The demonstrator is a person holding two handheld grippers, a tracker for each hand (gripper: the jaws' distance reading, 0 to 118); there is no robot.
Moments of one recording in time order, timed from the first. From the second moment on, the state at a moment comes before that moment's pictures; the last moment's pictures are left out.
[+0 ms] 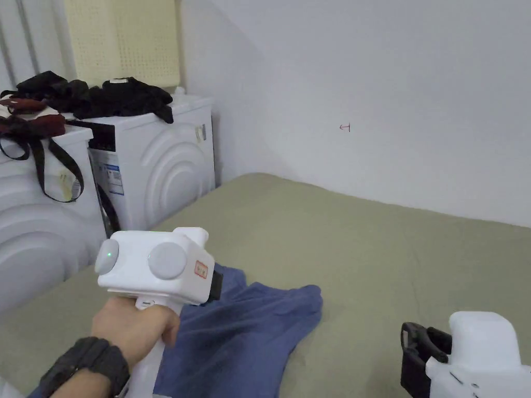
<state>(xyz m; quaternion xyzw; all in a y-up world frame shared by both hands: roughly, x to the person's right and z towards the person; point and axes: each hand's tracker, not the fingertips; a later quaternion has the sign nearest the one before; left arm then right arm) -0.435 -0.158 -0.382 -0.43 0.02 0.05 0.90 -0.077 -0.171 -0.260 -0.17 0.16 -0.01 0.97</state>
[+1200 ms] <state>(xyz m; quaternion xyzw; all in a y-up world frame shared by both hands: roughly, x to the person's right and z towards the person) -0.431 -0.292 -0.519 -0.51 -0.04 0.12 0.85 -0.033 -0.234 -0.285 -0.27 0.15 -0.03 0.95</state>
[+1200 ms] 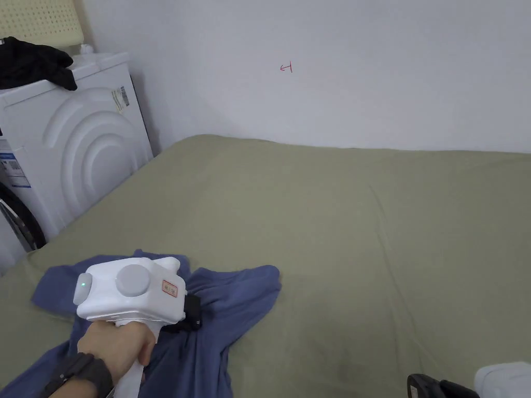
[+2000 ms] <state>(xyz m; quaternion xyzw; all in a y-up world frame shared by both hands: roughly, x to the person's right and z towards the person) 0.001 -0.162 -0.568 -0.39 -0.42 -0.05 0.82 0.092 -0.188 -0.242 -0.21 0.01 -0.07 0.97</state>
